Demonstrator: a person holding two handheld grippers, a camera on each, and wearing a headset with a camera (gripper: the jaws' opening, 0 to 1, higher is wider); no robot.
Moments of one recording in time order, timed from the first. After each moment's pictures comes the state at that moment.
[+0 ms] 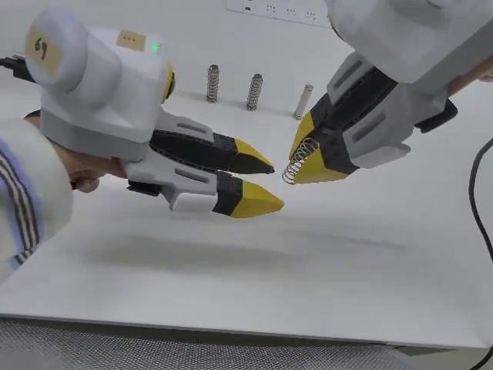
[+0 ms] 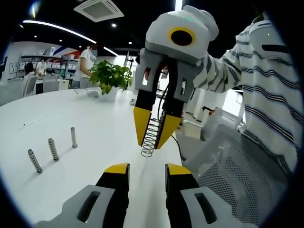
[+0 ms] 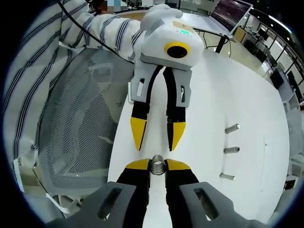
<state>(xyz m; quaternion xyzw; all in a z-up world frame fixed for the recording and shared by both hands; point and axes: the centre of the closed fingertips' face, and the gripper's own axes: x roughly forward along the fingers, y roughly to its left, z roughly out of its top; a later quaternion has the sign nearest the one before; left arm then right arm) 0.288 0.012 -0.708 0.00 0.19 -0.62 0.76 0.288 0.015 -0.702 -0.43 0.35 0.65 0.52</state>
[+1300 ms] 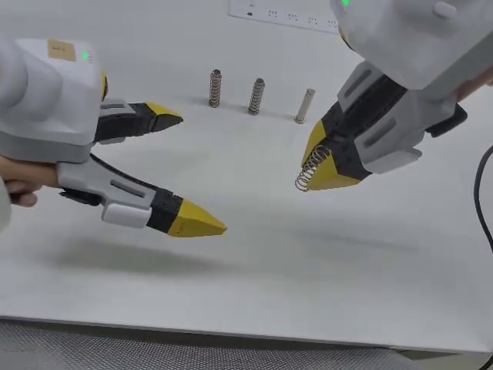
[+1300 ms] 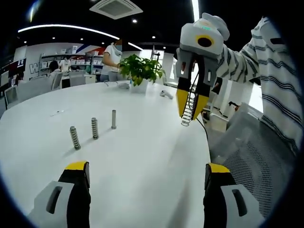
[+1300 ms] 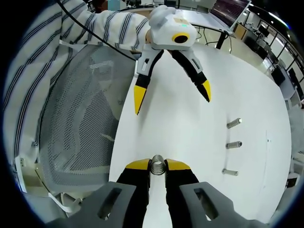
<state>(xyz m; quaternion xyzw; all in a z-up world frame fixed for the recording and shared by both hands) 0.321 0.085 -0.738 0.04 0.22 -0.51 0.83 0.288 0.006 -0.705 -0.43 0.36 0.65 0.51</state>
